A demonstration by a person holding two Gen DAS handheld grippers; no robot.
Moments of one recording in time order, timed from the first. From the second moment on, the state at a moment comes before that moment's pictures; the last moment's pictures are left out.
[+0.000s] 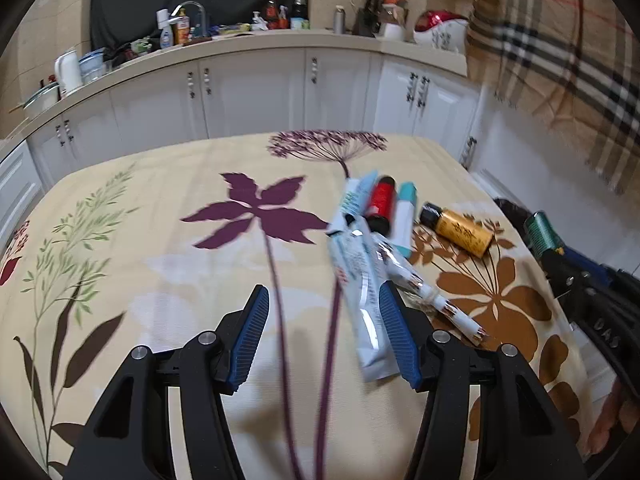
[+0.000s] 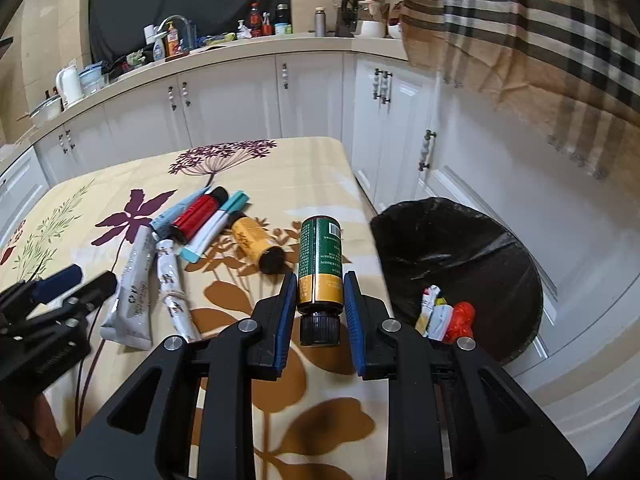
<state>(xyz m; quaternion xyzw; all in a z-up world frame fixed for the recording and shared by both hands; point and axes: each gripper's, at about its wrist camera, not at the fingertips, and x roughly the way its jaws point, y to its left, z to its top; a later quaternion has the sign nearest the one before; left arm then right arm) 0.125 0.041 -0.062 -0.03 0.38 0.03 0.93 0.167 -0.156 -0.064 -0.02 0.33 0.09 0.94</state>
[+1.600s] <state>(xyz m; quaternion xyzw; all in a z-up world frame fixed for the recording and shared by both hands) 0.205 -0.120 -0.026 0.06 0.32 -0.13 0.94 0.205 -0.277 -0.040 0.01 0.25 -0.03 0.97</state>
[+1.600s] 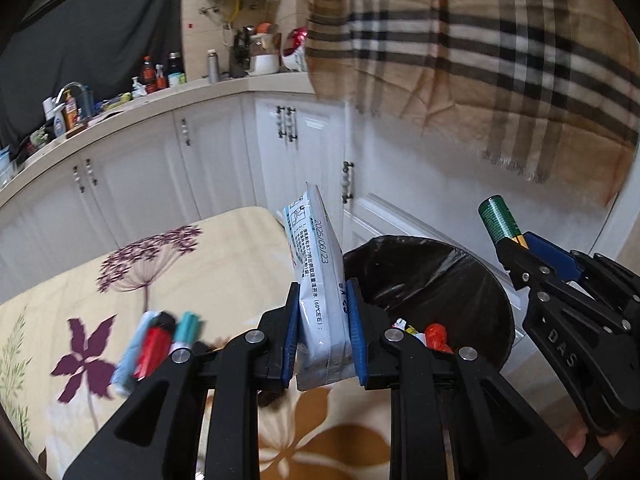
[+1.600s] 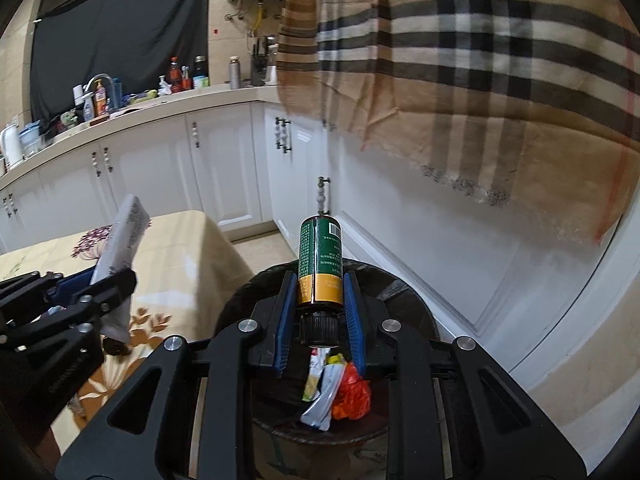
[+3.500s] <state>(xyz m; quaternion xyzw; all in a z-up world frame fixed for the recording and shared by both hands) 0.120 0.070 -0.046 0.01 0.37 0.06 0.93 0.159 -0.120 -0.061 -0.03 0.30 0.13 0.94</state>
